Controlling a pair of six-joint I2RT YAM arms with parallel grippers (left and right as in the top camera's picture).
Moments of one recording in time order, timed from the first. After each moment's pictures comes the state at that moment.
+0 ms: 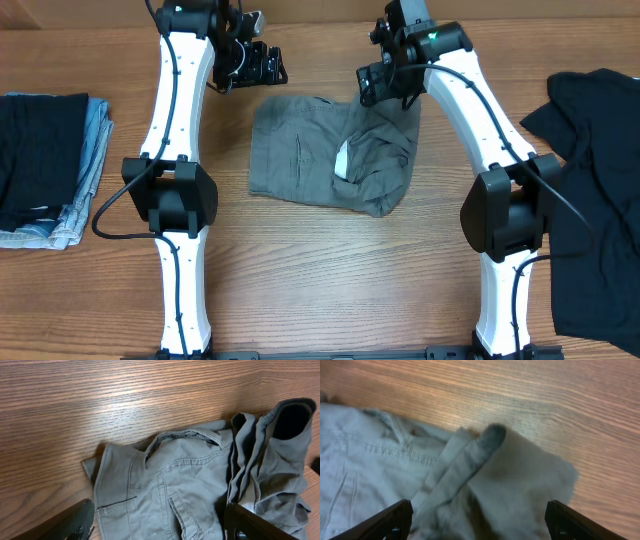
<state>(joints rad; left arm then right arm) -0.10 2.49 2.60 -1.39 0.41 -0.05 0.28 2.25 2.11 -1.03 -0.08 0.04</state>
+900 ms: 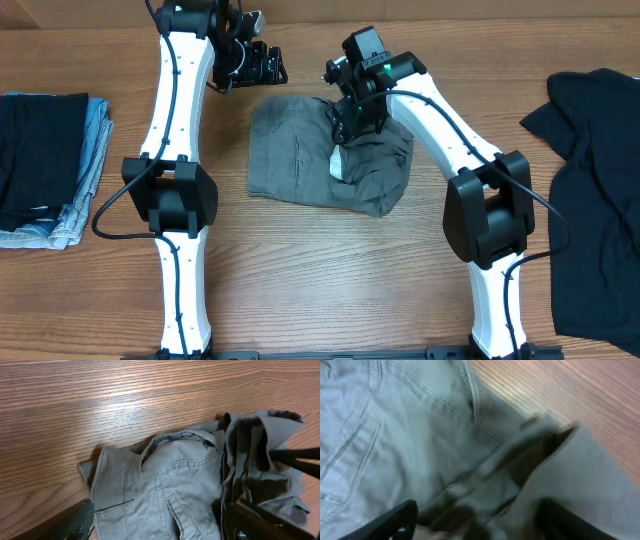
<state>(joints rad) -0.10 2.49 2.60 -1.39 0.41 -0.05 0.41 2.25 1.98 -0.99 -0.09 -0.19</state>
